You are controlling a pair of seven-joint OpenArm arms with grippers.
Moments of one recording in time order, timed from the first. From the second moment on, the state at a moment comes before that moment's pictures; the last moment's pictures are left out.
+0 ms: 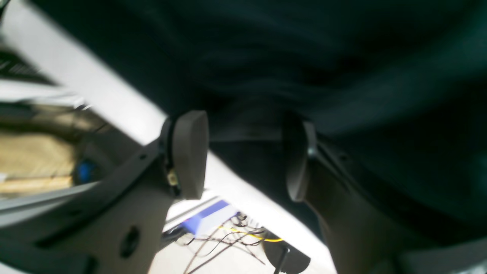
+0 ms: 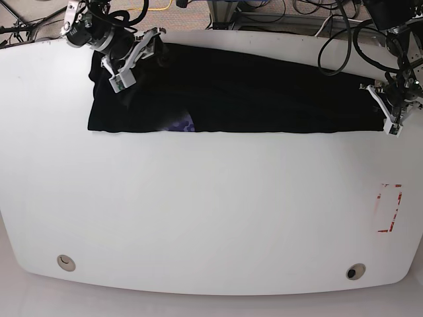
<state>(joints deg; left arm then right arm) 7.5 -21.1 -31.1 81.7 -11.1 -42.6 53.1 -29.8 3.0 23.8 112.9 43.5 40.9 -67.0</state>
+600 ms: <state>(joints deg) 7.5 -21.1 -31.1 81.7 -11.0 -42.6 53.1 -23.3 3.8 27.0 112.9 58.6 40.9 -67.2</state>
